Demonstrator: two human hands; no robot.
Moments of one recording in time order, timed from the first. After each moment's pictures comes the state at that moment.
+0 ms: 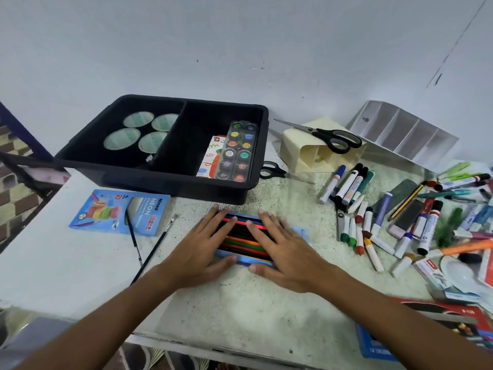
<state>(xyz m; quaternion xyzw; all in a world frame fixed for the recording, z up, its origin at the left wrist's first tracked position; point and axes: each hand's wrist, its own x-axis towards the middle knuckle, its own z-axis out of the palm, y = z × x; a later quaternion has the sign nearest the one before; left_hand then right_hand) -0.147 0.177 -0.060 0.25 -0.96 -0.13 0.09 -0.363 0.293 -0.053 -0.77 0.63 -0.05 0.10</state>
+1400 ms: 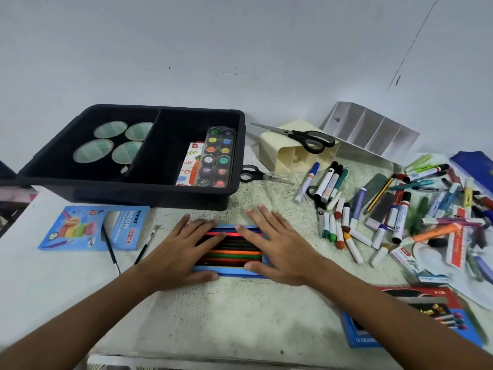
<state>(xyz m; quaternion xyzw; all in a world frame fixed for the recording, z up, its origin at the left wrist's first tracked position) -0.143 0.149 -0.061 0.13 -0.99 0.05 0.03 -0.380 0.297 -0.039 -0.78 0.63 -0.06 0.01</state>
